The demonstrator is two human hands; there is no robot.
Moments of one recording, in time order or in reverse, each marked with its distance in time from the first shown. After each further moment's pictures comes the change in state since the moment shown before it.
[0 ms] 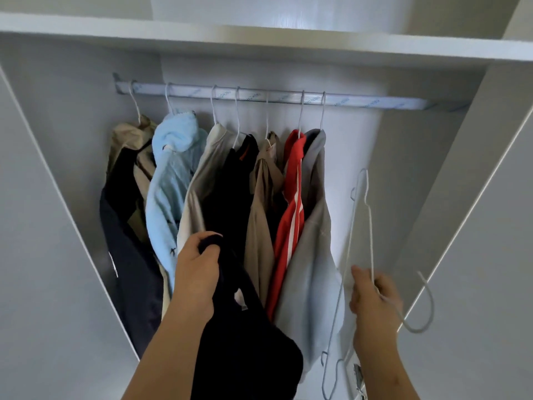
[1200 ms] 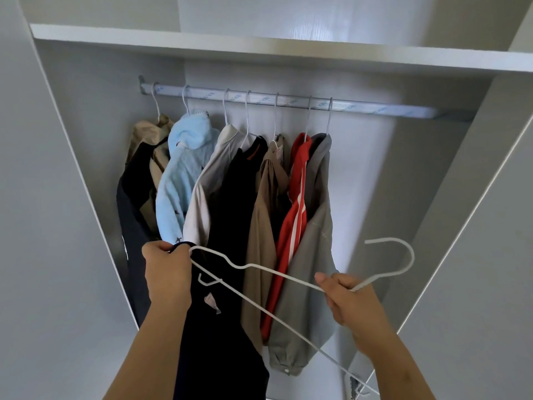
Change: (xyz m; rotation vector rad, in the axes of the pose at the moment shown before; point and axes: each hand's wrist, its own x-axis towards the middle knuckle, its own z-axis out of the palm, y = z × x) left_hand -0.012 -0.013 -0.011 0.125 0.453 0.018; right_hand 0.018 -0.027 -0.026 -0.276 -0.721 0.062
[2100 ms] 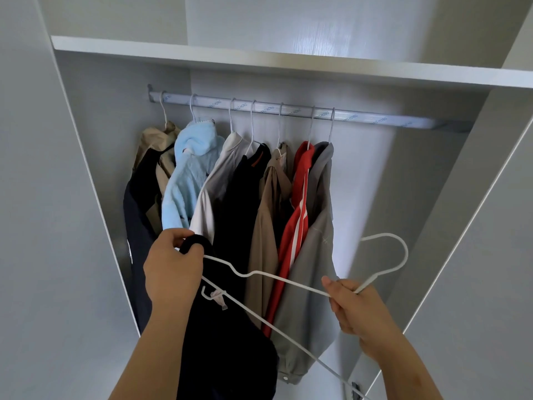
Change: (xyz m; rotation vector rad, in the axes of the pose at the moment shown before) left_hand -0.013 0.015 -0.018 0.185 -0.041 0.313; right_hand -0.012 -0.021 0.003 -0.057 0.020 0.158
